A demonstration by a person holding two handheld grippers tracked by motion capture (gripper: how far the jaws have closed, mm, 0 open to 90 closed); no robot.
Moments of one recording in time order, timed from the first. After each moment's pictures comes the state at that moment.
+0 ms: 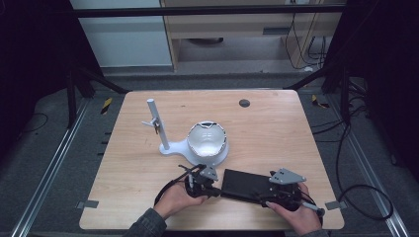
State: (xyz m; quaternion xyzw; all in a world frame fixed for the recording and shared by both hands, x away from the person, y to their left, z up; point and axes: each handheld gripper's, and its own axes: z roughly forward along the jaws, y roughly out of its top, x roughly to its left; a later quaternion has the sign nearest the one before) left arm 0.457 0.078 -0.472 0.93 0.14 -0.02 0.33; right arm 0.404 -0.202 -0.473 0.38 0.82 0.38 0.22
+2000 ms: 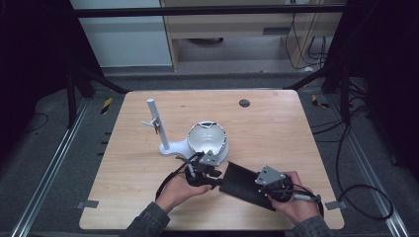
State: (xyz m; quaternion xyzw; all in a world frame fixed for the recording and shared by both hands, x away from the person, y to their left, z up) left arm 0.472 0.077 -0.444 0.91 0.19 0.03 0.36; right arm 0.416 -0.180 -0.451 0.23 0.89 0.26 0.30
